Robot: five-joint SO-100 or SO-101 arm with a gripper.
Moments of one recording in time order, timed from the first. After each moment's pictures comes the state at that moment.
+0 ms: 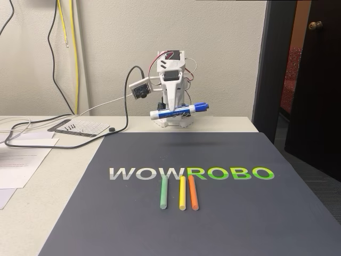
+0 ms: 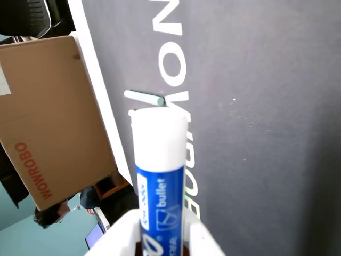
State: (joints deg) arm -10.7 188.7 160.8 62.5 7.4
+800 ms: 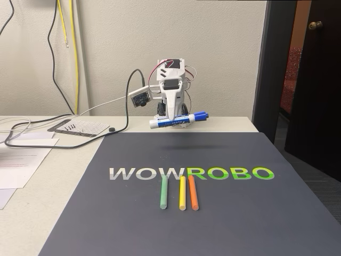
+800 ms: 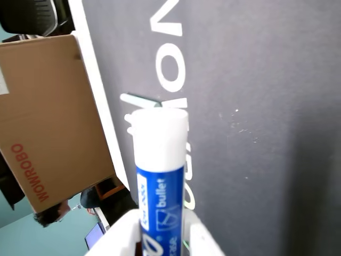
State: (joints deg) arm -10.5 188.7 169.6 51.8 6.5
